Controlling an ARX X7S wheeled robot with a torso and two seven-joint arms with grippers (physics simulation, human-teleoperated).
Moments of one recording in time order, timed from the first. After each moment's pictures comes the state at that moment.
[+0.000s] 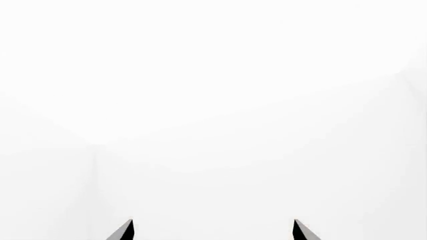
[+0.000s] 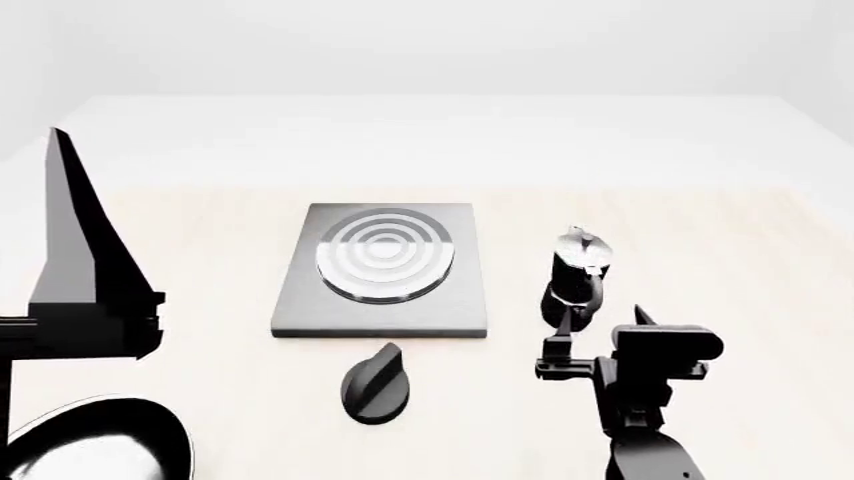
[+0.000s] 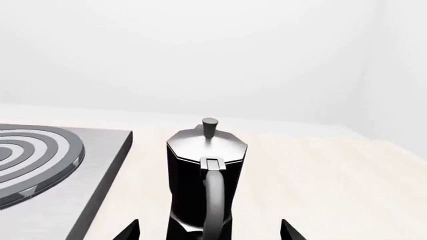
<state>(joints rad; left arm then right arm) -0.05 -0.77 -0.08 0.98 -0.37 -0.16 -0.53 0.32 0.30 -0.25 0.32 0.25 -0.04 0.24</state>
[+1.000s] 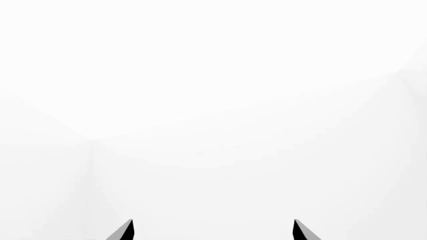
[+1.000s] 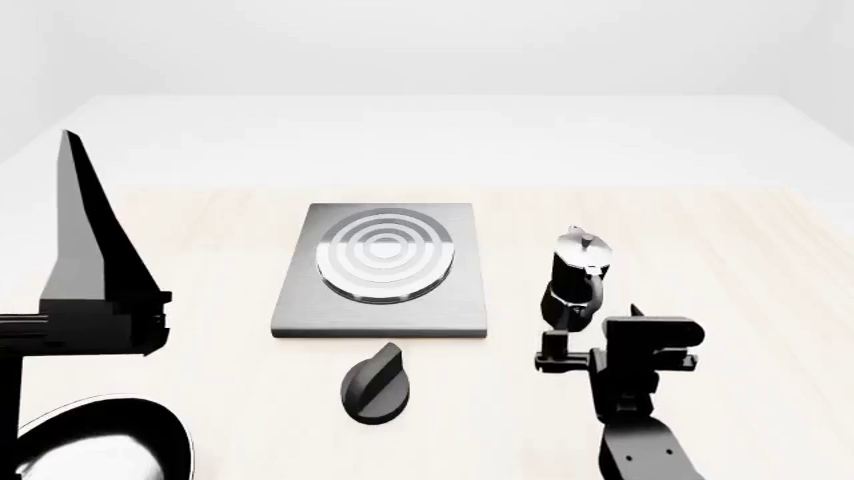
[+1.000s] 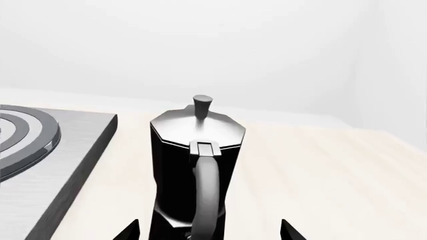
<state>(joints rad) -0.05 -0.77 -0.06 0.96 -0.38 -0.15 -0.54 0.46 0.25 -0.28 0.63 0.22 -0.16 0.22</state>
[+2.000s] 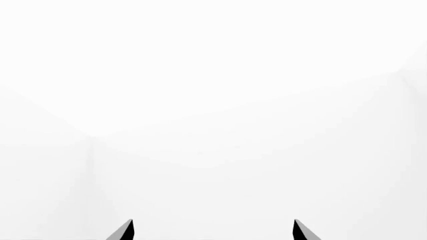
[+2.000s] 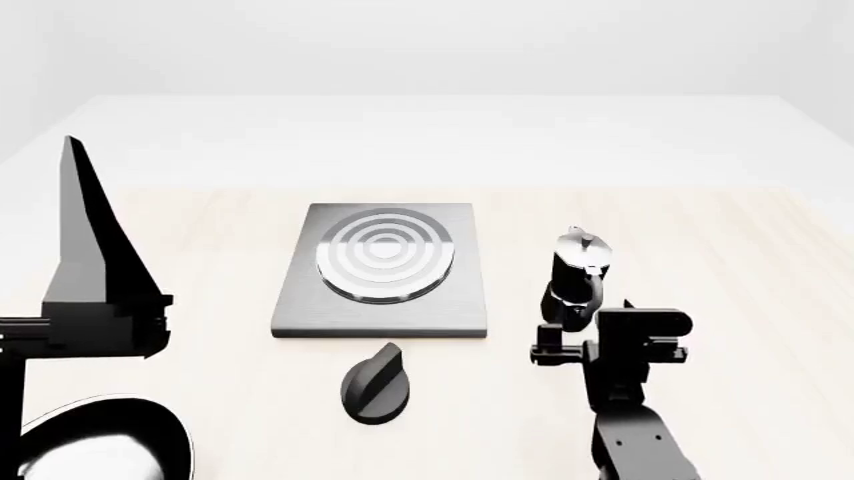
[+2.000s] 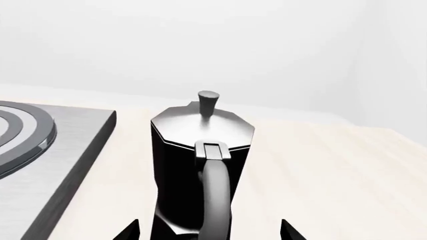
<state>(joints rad) -0.04 -0.78 -0.05 0.95 -0.38 -0.13 -0.54 0.55 0.22 -0.30 0.81 0.22 -0.22 0.21</state>
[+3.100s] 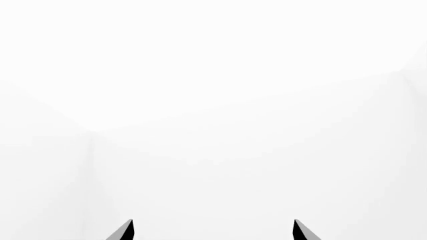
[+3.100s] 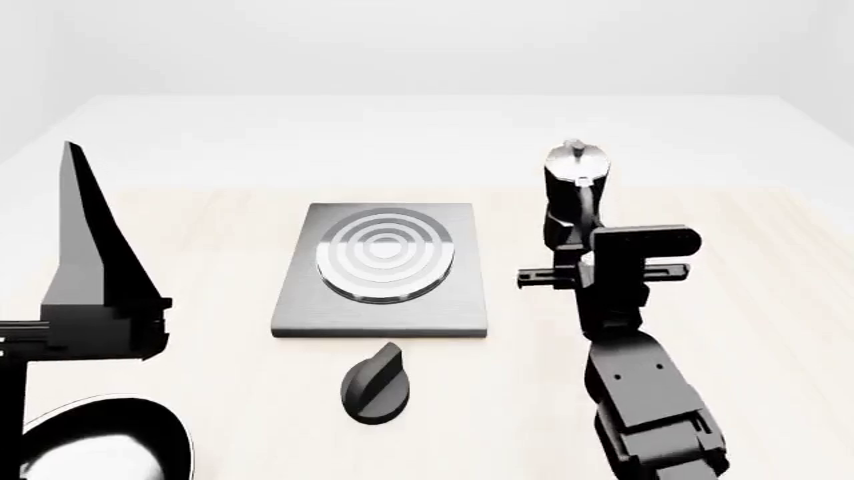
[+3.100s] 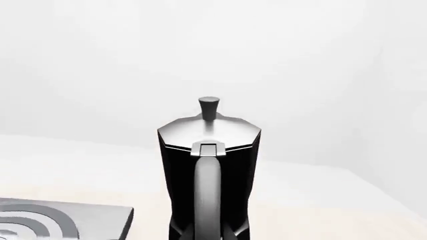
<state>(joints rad) -0.02 -0.78 -0.05 0.93 -0.39 -0.11 -0.55 0.64 0.26 -0.34 0.45 0.23 0.01 0.26</state>
